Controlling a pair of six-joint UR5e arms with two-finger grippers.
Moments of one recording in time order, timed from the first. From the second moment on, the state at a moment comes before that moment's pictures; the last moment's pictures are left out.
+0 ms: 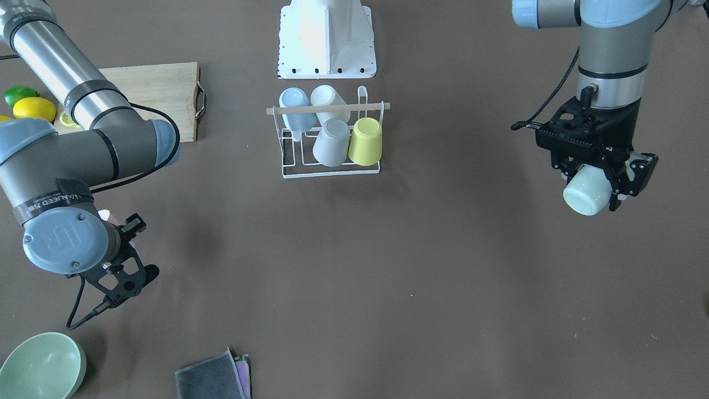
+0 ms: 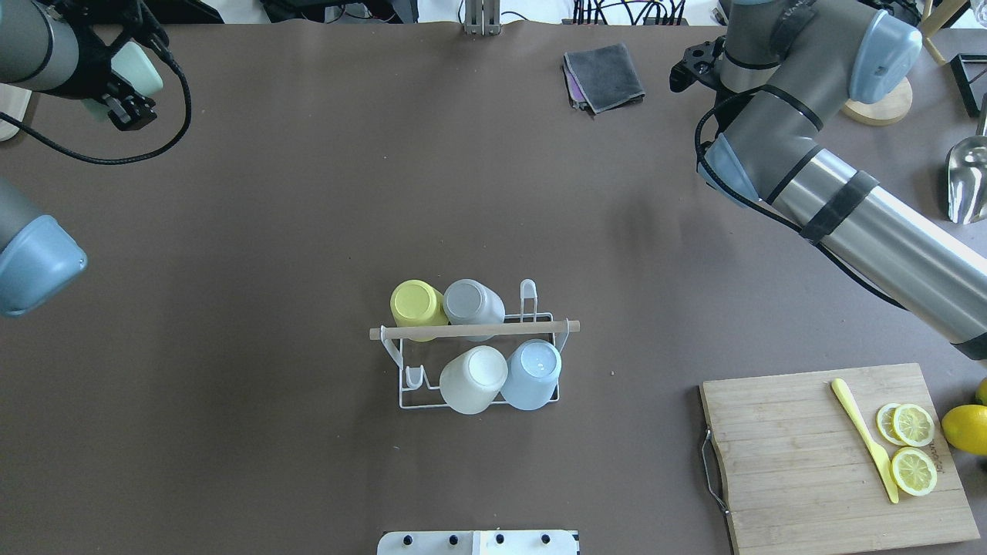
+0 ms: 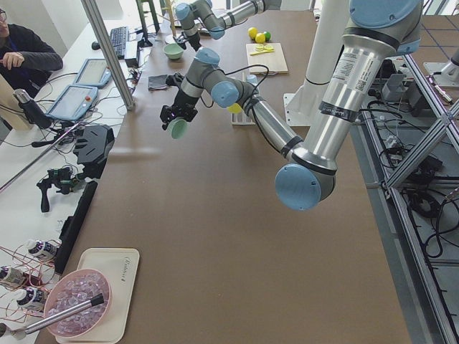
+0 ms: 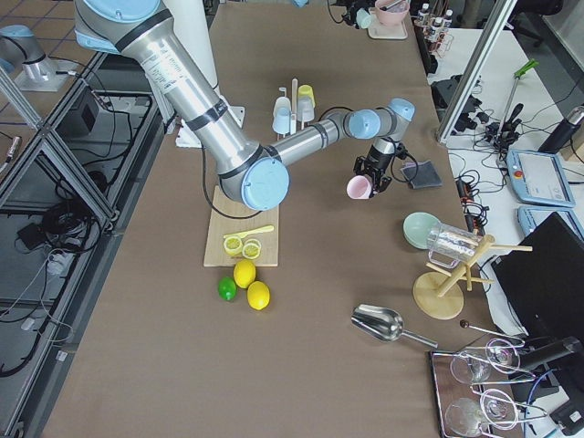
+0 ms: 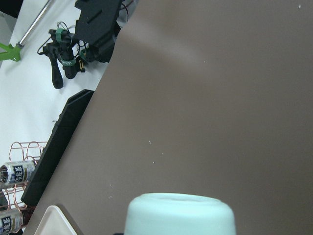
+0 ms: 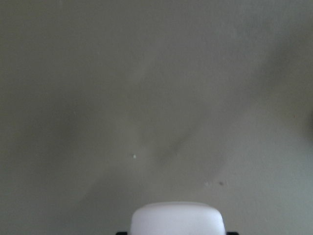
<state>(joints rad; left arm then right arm) -1.01 -1.93 -1.94 -1.66 -1.71 0.04 0.98 -0.90 1.30 -1.67 2.19 -0.05</state>
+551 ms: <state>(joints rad) -1.08 -1.84 -1.87 -2.20 -1.84 -0.07 1.00 -1.02 1.28 -0.94 2.30 0.23</state>
